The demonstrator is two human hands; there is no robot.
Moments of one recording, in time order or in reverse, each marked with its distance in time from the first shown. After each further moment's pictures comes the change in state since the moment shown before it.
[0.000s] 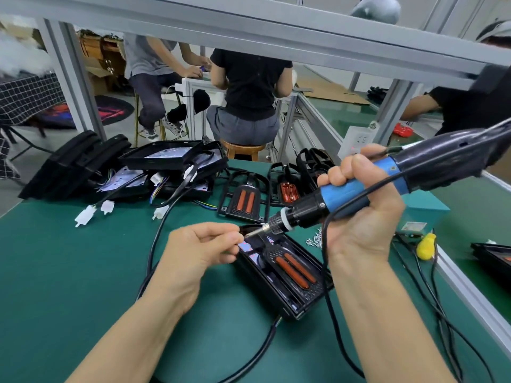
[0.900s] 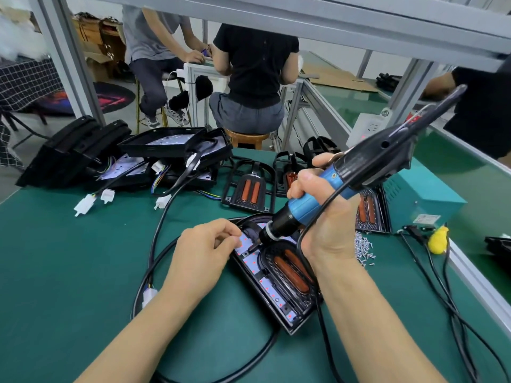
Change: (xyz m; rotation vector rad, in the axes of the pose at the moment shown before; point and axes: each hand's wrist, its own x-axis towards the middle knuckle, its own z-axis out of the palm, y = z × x) left_hand 0.016 -0.029 -0.011 0.763 0.024 0.283; right_hand -0.004 0.044 -0.014 -0.310 -0.093 0.004
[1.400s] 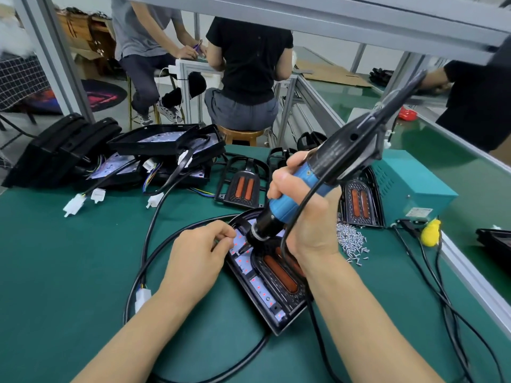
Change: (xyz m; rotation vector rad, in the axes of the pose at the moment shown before) left_hand -0.002 -0.002 0.005 0.162 0.000 0.082; right_hand -0.004 0.005 0.006 -0.041 -0.099 0.033
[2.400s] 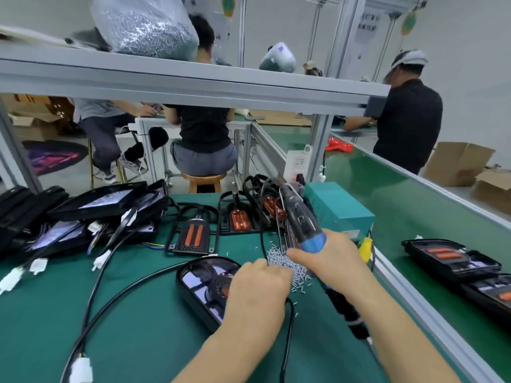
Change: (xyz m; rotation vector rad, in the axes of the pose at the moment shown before) left_hand -0.014 0.139 0.071 0.649 -0.094 0.624; right_hand -0.005 -0.081 -0.132 -1.243 0.117 0.374
